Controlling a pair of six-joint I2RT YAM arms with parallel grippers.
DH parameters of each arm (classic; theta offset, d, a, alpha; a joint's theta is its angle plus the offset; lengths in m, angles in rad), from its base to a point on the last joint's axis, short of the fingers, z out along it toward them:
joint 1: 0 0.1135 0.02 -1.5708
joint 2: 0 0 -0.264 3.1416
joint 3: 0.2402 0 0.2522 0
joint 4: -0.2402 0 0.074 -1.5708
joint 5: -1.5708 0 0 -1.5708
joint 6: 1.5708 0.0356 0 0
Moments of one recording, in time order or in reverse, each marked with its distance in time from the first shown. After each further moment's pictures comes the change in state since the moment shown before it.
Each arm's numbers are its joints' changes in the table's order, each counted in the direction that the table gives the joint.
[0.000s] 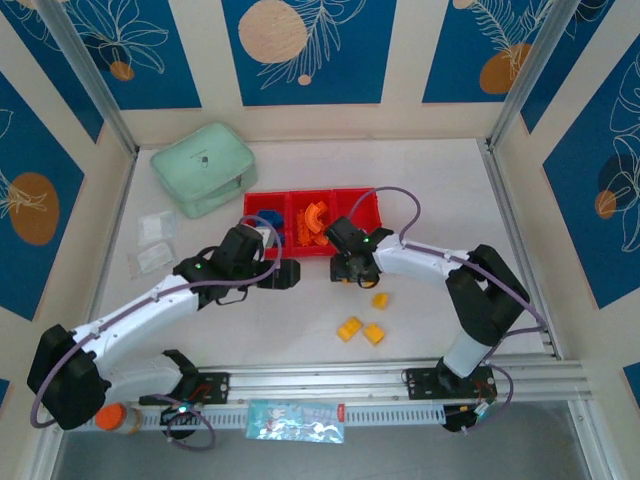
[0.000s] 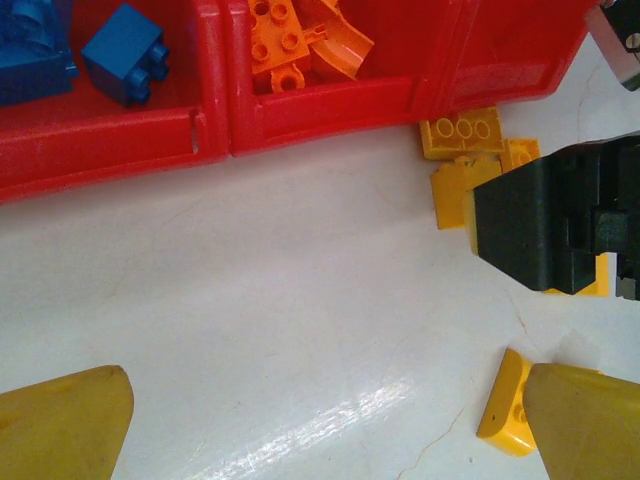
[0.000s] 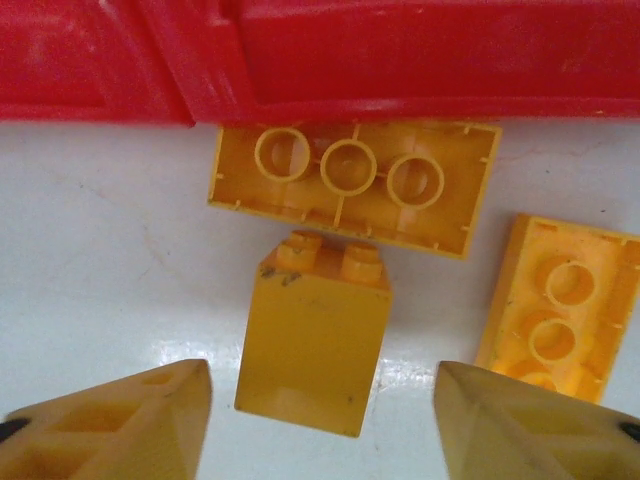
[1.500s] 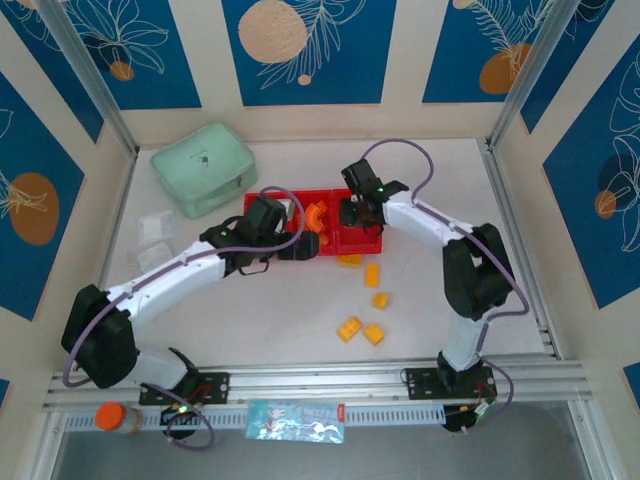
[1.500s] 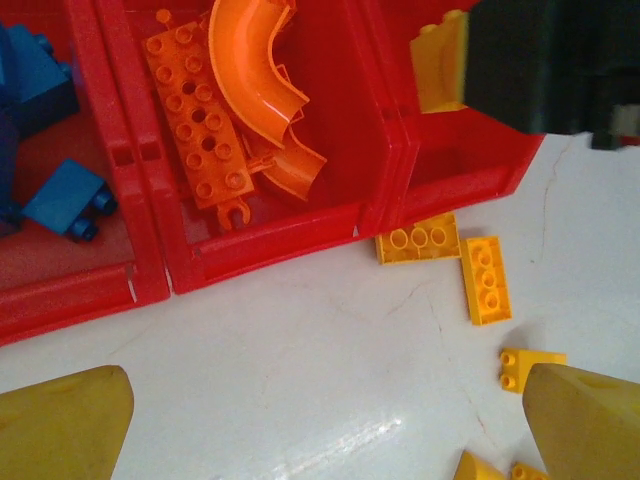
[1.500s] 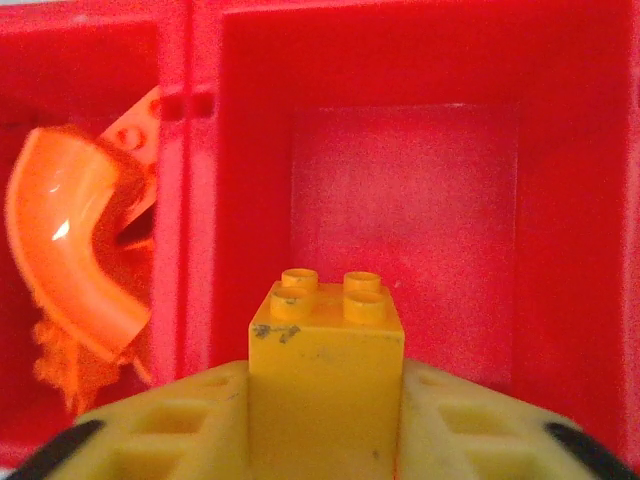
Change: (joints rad) left arm 0.000 0.270 0.280 0.006 0.023 0.001; right arm -0.250 0.177 0.367 0.024 0.064 -0.248
